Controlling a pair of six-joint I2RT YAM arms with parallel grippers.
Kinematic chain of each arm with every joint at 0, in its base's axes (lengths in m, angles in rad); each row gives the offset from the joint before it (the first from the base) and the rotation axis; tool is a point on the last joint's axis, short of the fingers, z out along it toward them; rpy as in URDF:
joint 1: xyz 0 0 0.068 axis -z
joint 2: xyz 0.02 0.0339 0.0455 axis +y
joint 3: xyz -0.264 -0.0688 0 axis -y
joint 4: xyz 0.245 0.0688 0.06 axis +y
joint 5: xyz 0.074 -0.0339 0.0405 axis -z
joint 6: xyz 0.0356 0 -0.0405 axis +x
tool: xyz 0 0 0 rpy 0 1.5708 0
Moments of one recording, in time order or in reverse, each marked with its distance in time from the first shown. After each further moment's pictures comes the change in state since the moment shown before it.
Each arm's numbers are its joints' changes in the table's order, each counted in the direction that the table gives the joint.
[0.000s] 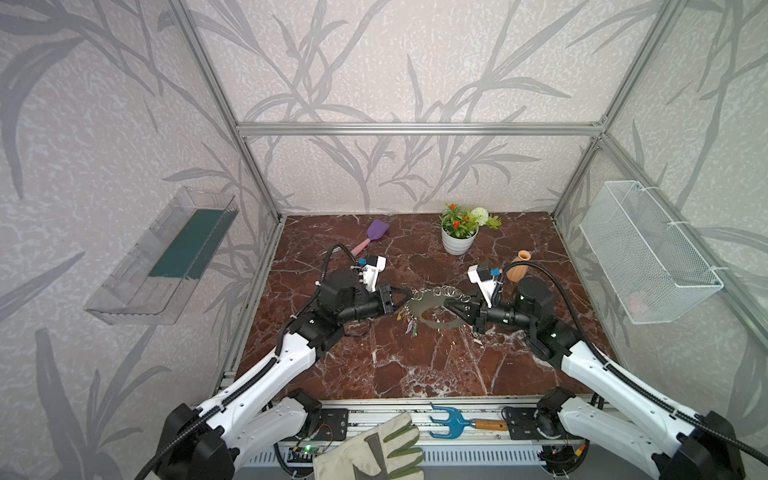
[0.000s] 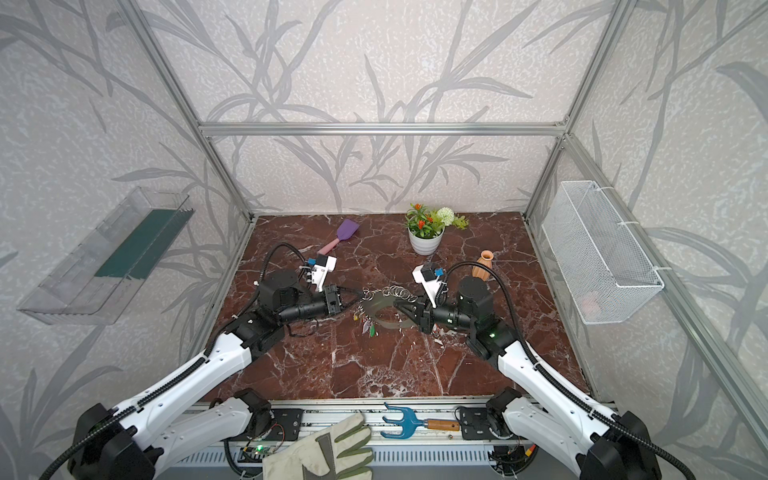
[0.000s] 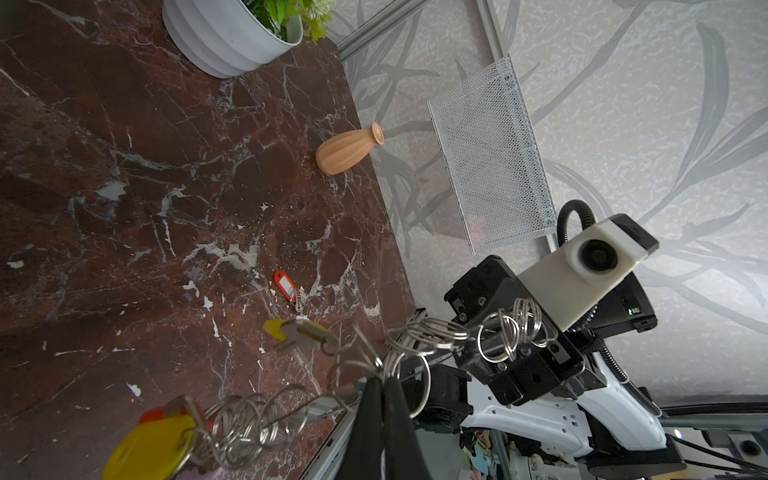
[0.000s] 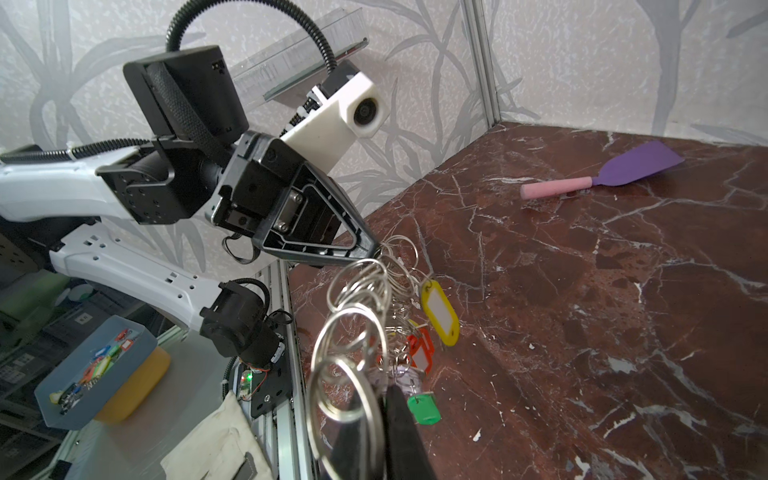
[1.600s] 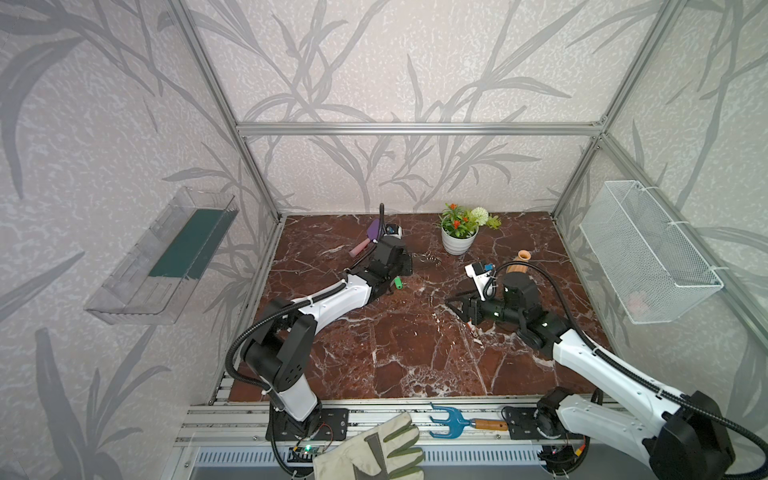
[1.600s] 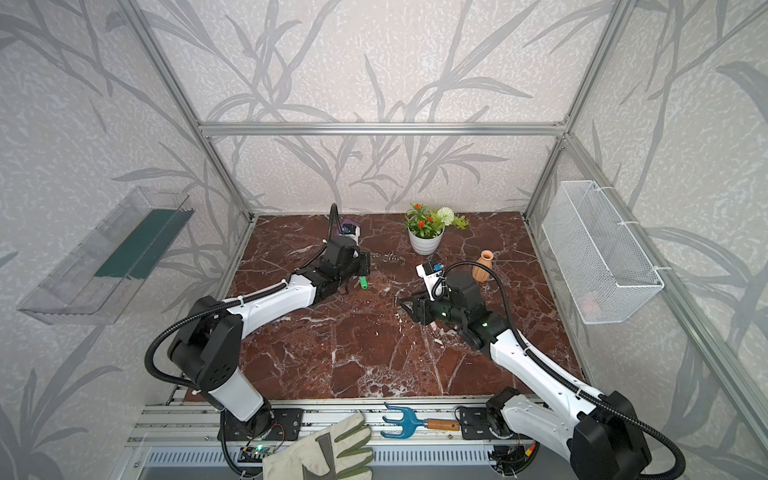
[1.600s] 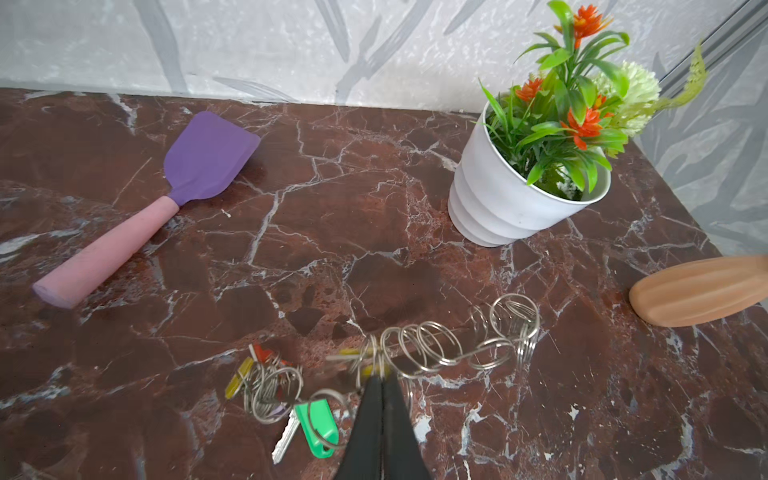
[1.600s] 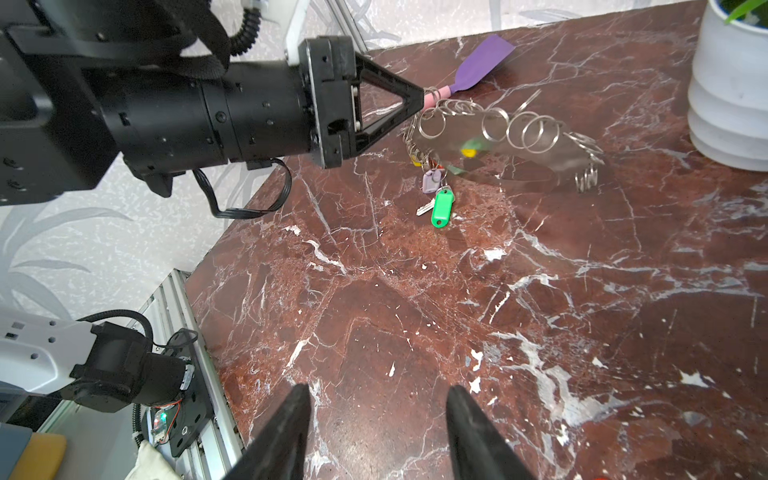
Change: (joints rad) left arm 0.010 0.663 0.346 -0.090 -0.695 0.493; right arm 0.025 0.105 0.042 0.216 0.278 0.044
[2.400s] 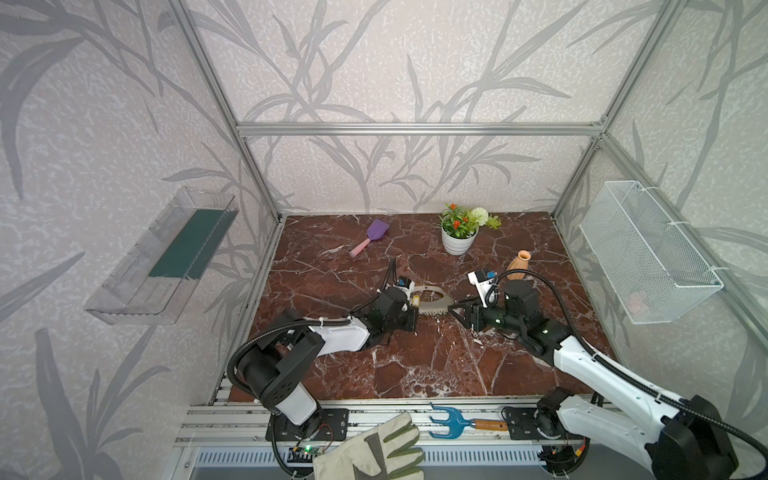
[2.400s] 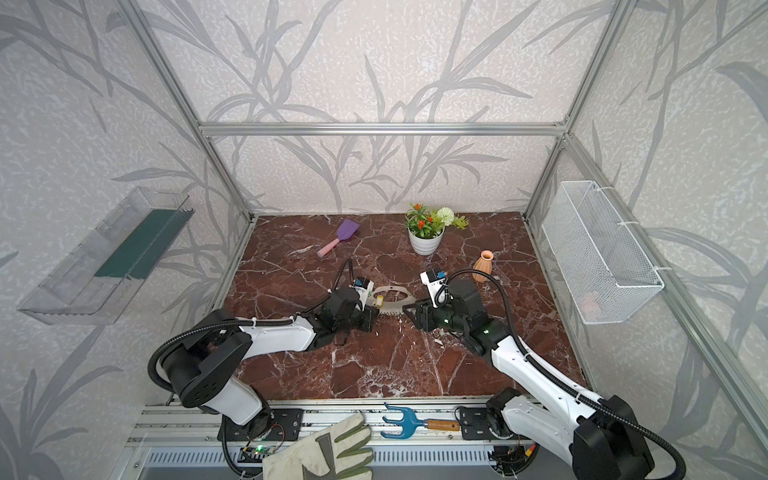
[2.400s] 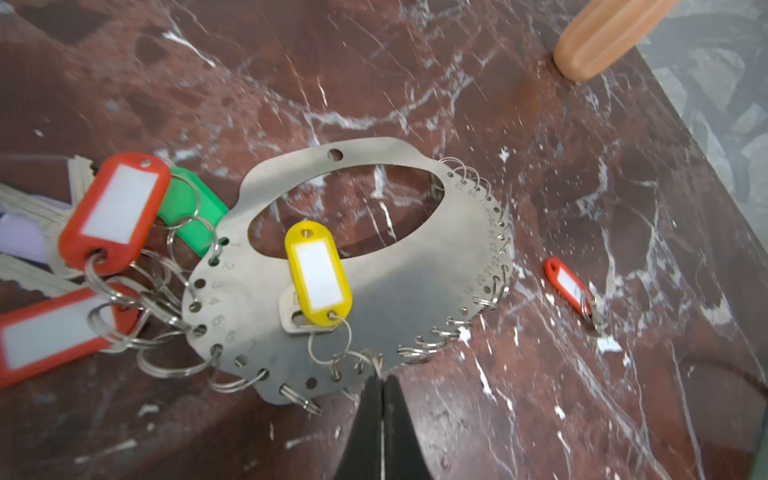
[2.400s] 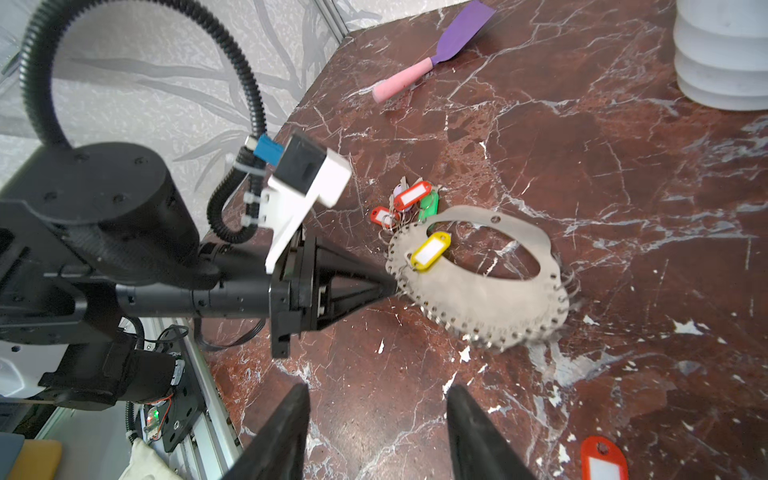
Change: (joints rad) left arm 0.168 -0.090 -0.447 -0.217 0.214 -0.089; right arm 0.006 -0.017 -0.072 -0.028 0.014 0.030
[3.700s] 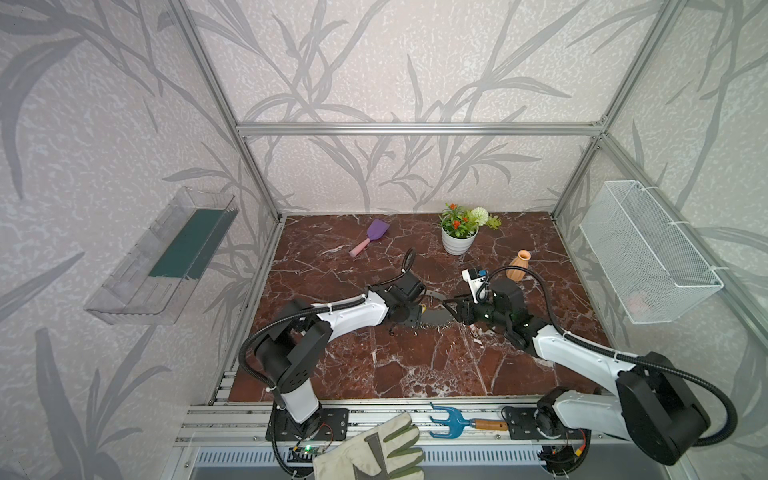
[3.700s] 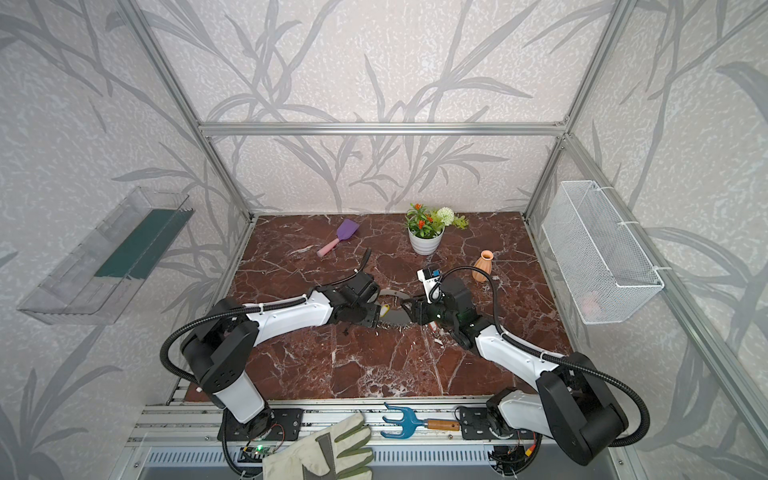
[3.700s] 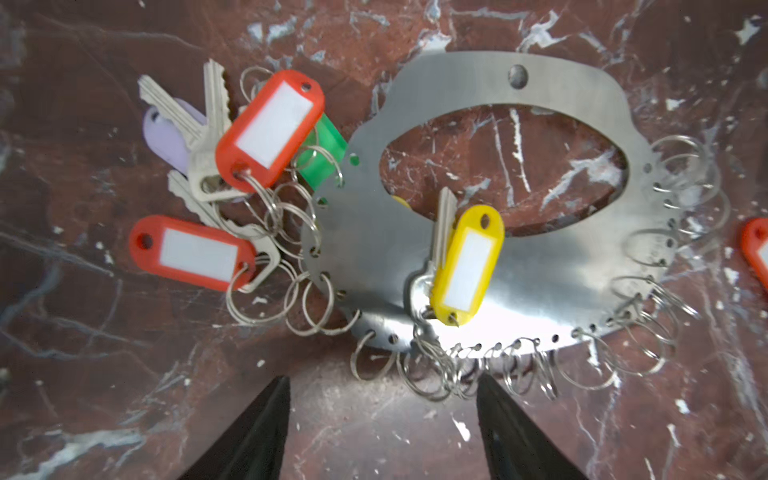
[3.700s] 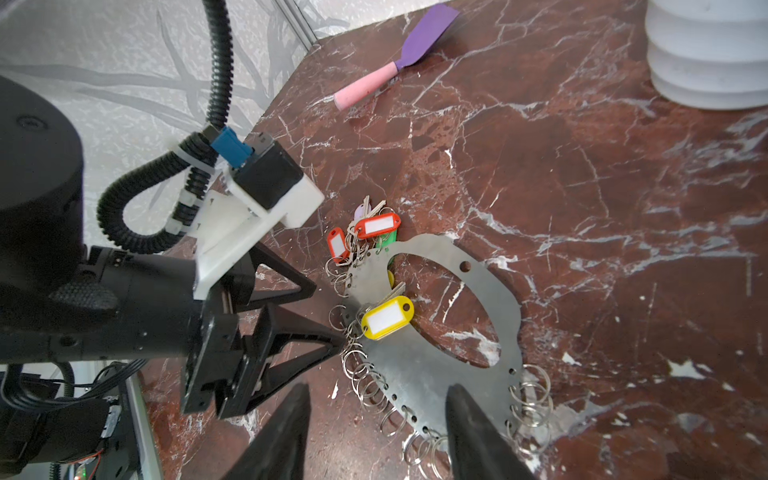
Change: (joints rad) left arm 0.014 0.153 0.426 0.739 -0.200 -0.011; right arm 0.015 0.272 -0.048 -0.304 0.029 0.016
